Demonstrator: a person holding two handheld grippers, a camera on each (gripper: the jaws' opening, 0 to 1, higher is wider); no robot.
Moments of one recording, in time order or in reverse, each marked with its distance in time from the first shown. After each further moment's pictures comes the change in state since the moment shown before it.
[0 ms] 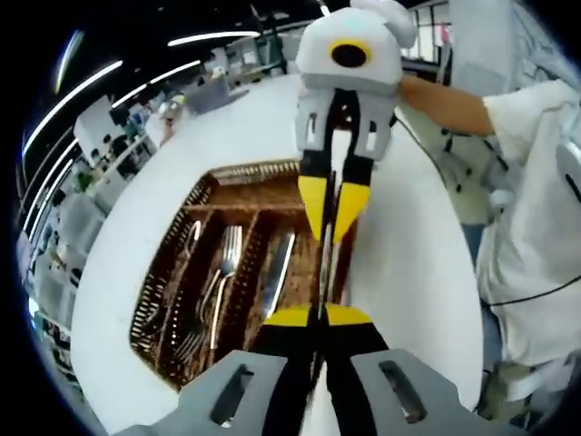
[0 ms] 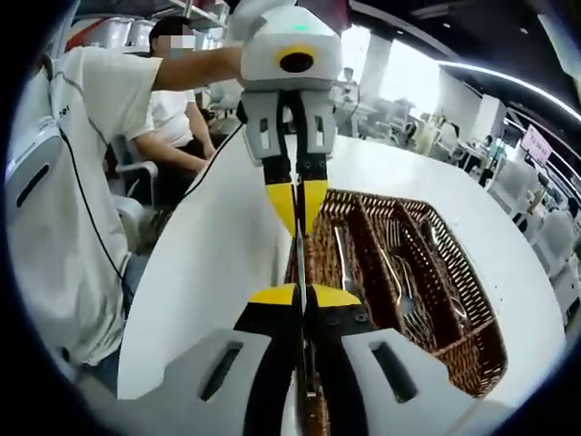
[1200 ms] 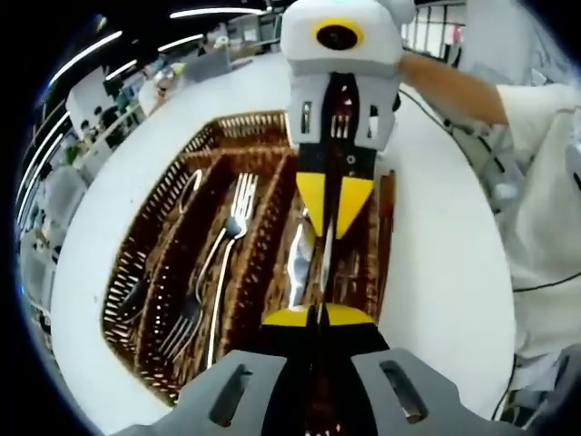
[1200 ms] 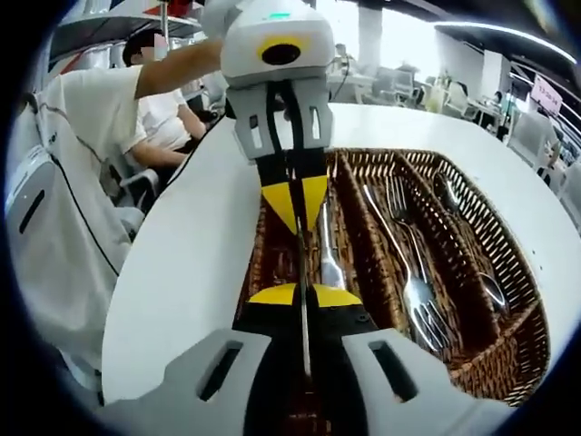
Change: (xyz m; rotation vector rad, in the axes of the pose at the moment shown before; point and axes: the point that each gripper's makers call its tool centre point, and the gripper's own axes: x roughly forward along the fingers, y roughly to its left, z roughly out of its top) left arm 0.046 0.039 -0.044 -0.066 0.090 -0.082; right arm 0.048 -0.031 -0.043 0.158 0.083 0.121
